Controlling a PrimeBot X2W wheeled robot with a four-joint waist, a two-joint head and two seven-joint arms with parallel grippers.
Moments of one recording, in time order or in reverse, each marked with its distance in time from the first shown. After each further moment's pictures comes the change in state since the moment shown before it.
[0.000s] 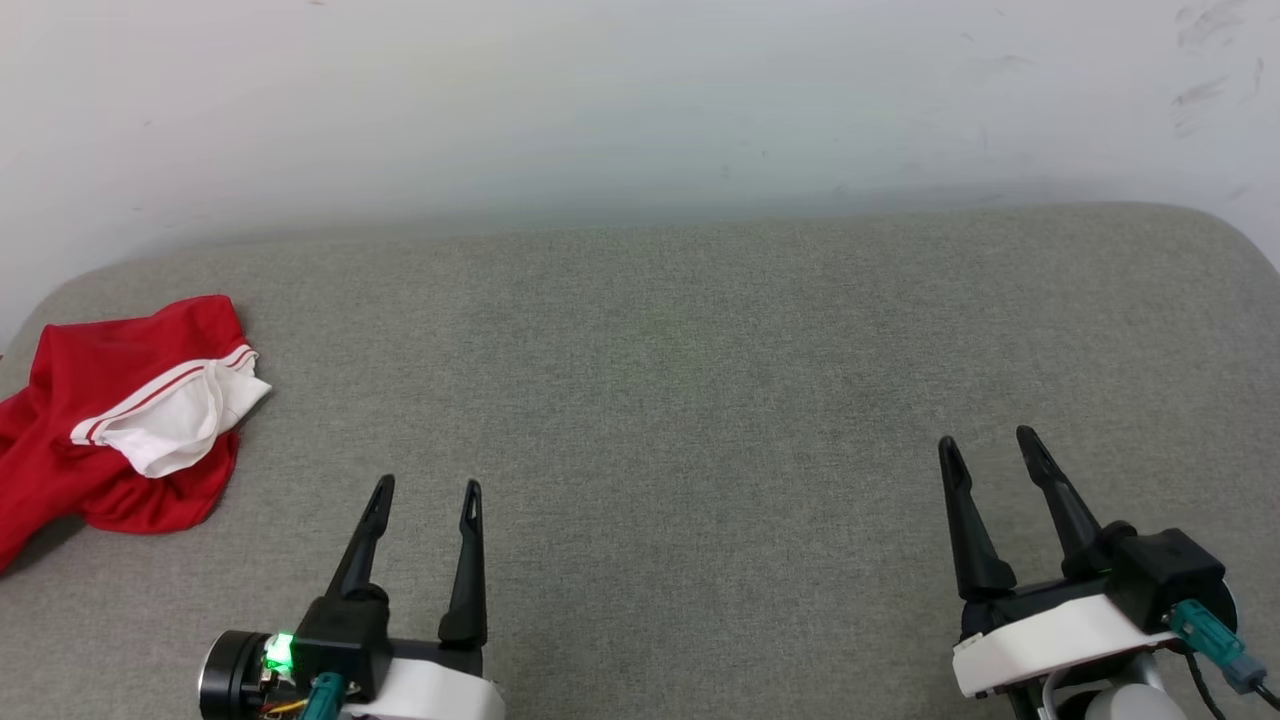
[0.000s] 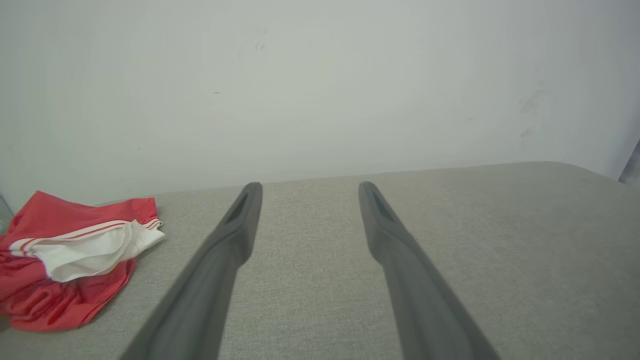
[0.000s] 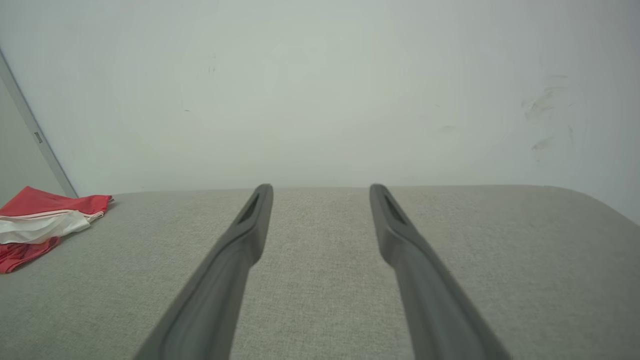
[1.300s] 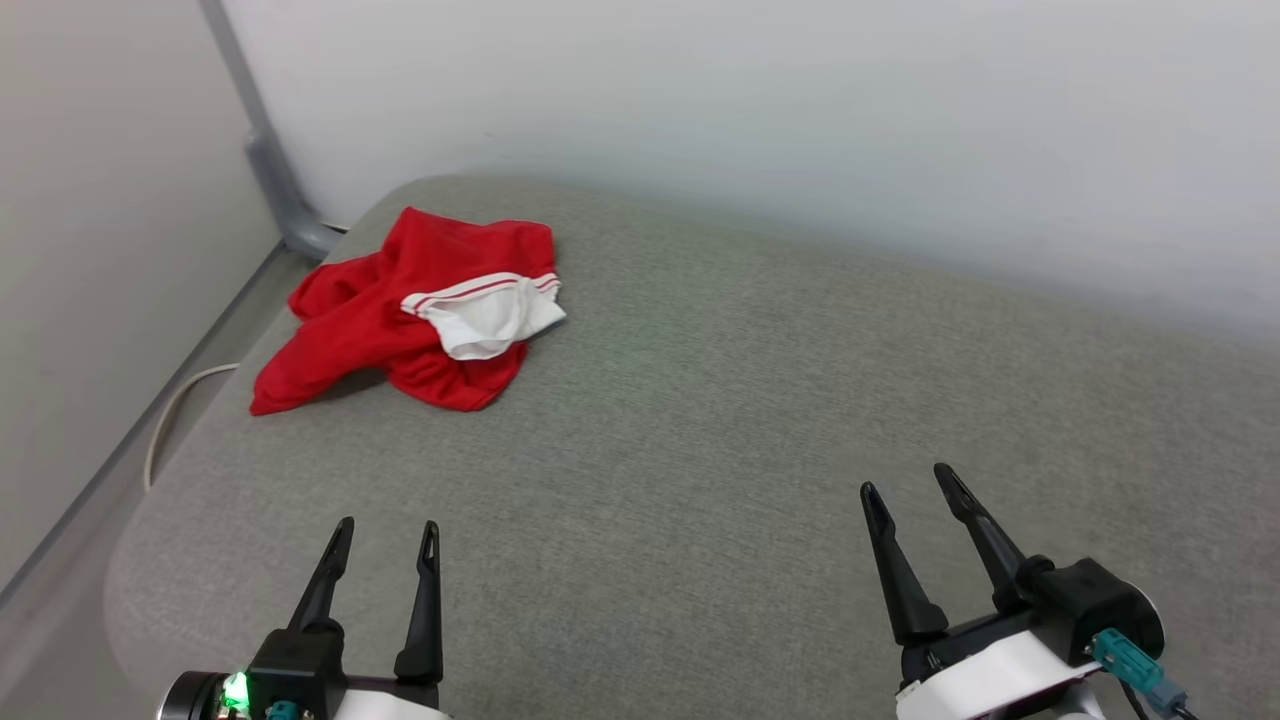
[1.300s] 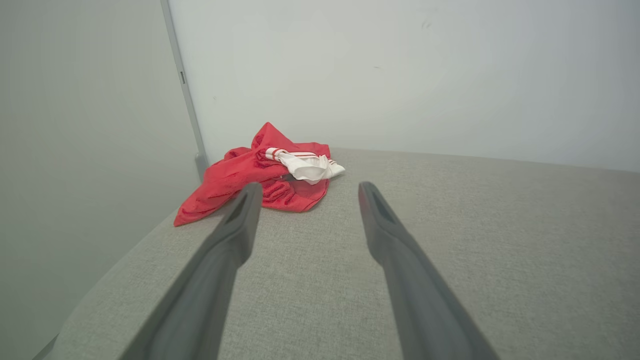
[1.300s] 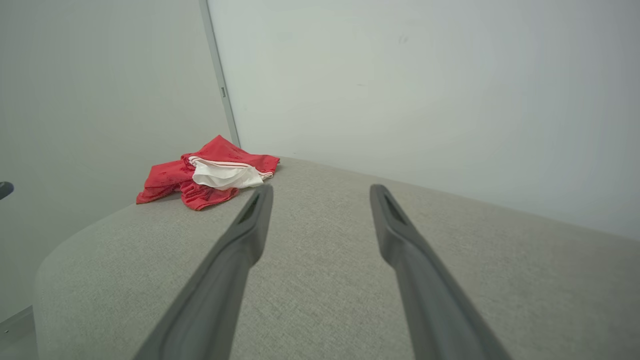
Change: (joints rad) left arm 0.055 -0.043 0.146 0.041 0.065 -0.114 -0.013; right arm 0.029 0.000 0.118 0.021 -0.022 0.000 -0.015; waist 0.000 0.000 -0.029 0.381
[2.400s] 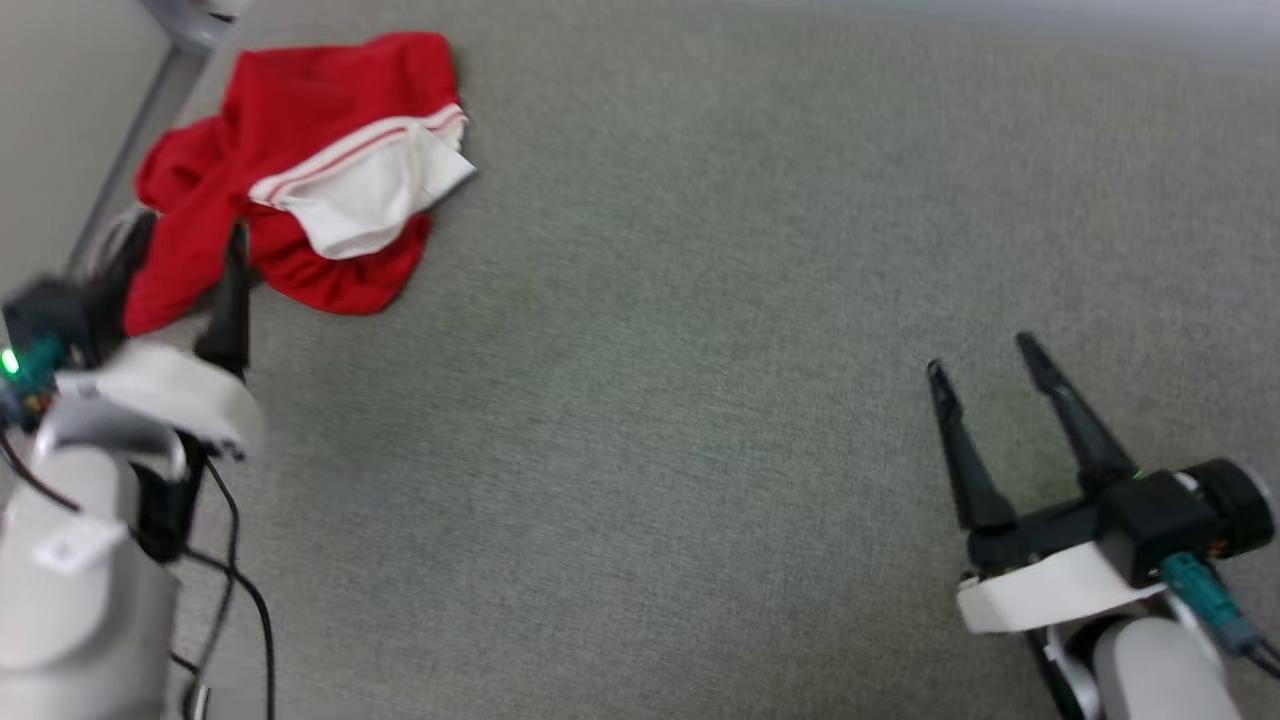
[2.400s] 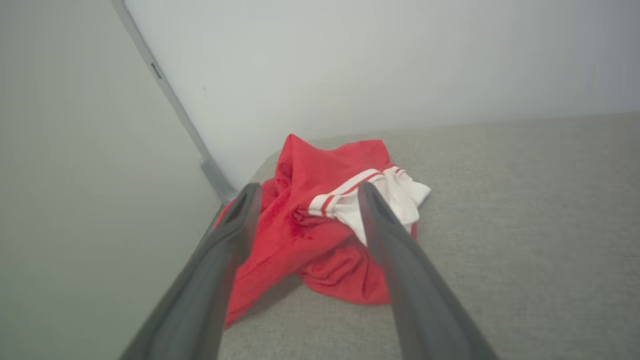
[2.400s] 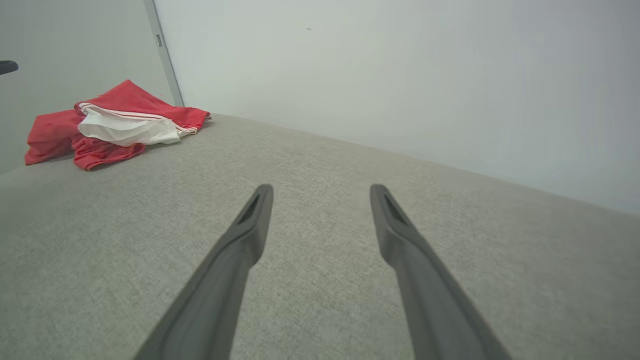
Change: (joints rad) left arm -0.564 0.288 0.038 0.352 -0.167 -0.084 0.069; right arm -0.111 -0.032 -0.072 -0.100 -0.172 0.000 0.000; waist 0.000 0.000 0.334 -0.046
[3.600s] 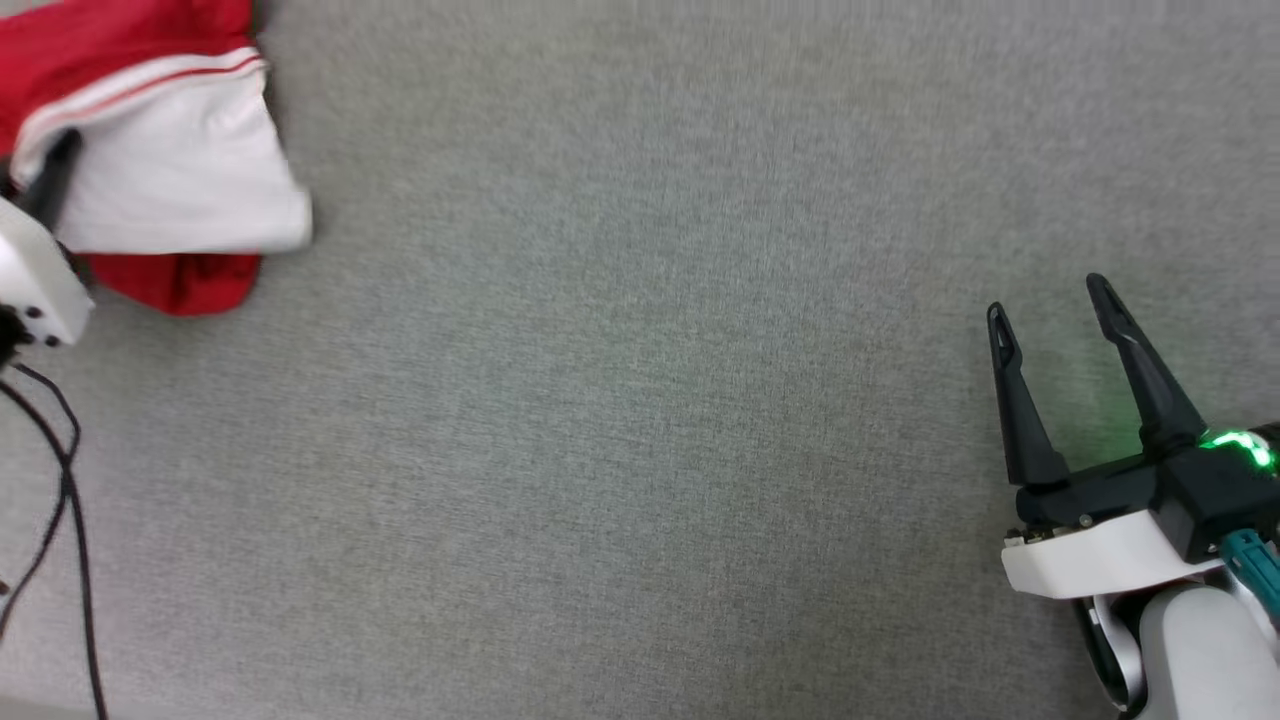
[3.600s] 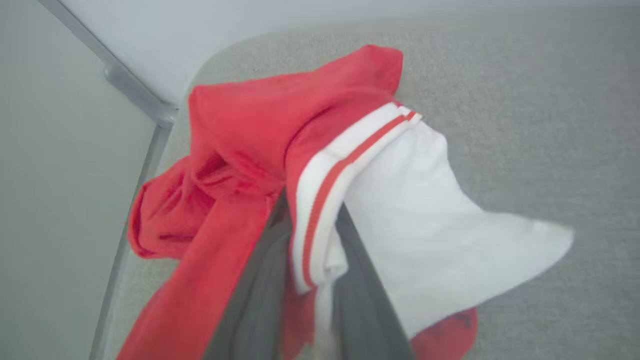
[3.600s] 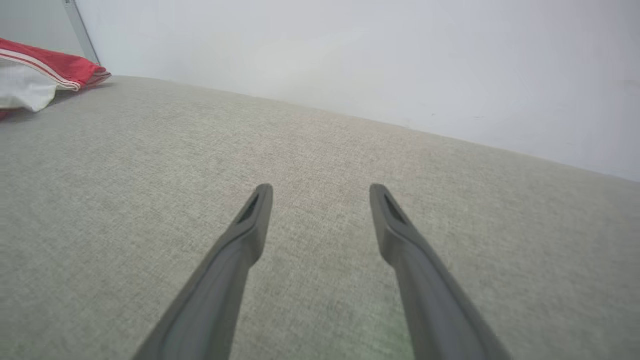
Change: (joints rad) left arm -0.453 0.445 -0.644 0.316 -0.706 -0.002 0.217; right arm -0.050 -0.024 -0.070 -0.076 -0.038 0.000 0.000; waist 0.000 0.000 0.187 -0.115
